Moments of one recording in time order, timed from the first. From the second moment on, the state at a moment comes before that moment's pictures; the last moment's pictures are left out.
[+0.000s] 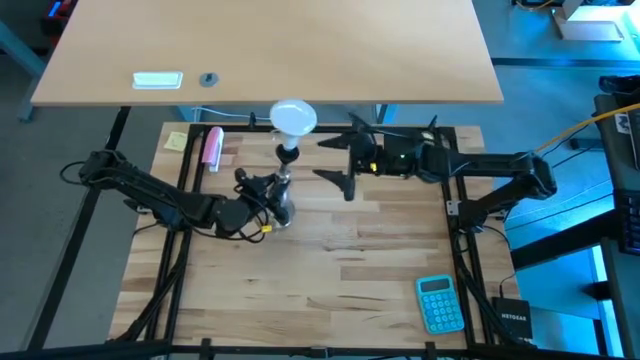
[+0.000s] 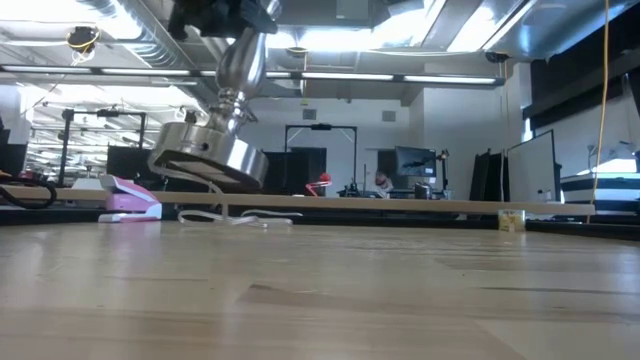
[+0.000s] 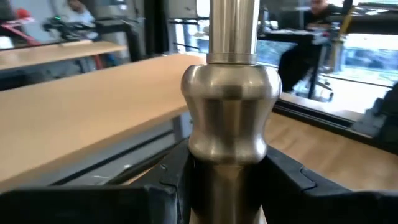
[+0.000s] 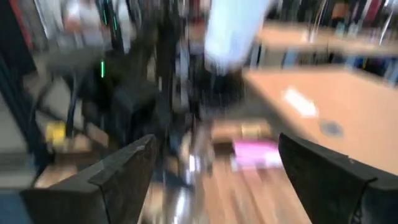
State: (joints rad) left arm -0.32 1.26 0.79 0.26 -1.15 -0.19; right arm -0.07 1.38 1.29 -0.01 0.04 -0.01
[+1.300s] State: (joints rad) left arm -0.32 1.24 0.79 0.25 -0.90 -0.10; right arm -0.11 1.61 1.57 0.15 -0.21 -0.02
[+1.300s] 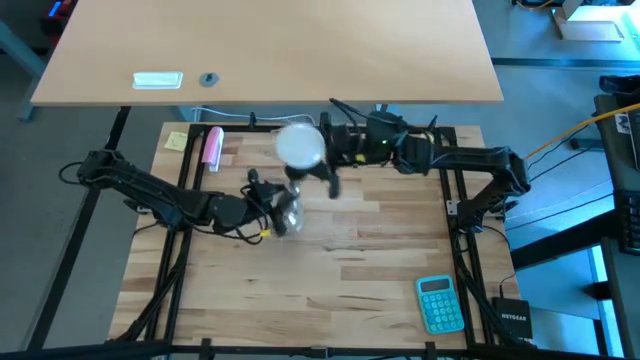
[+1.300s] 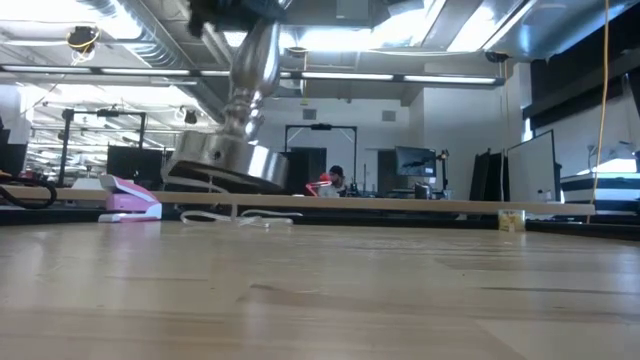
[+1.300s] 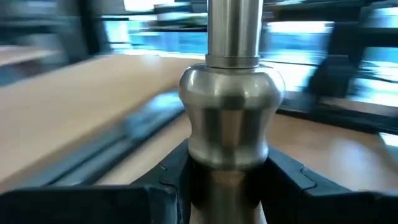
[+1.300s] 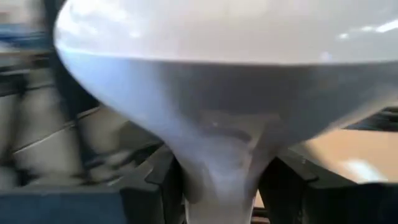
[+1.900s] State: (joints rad) left arm -0.30 1.20 0.79 0.32 -0.22 -0.05; right arm -0.06 1.58 1.58 0.13 -0.83 -0.03
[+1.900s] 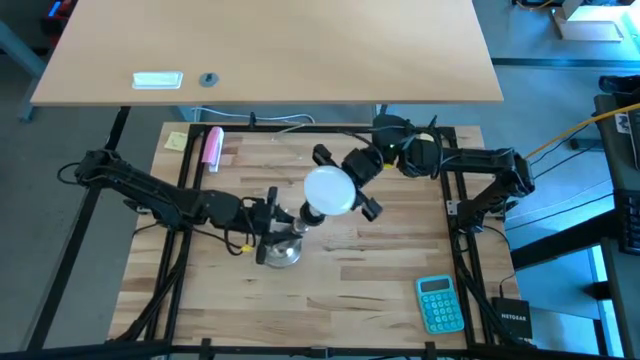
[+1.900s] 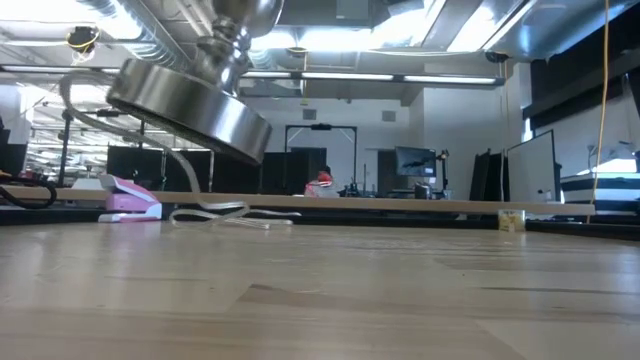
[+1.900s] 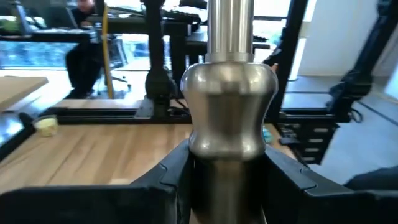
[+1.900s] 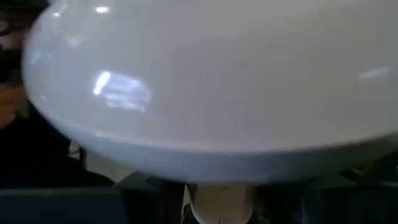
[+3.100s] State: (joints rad) left arm -0.37 1.20 0.79 0.30 -1.24 -0.08; right arm -0.08 1.55 1.40 0.36 0.07 0.00
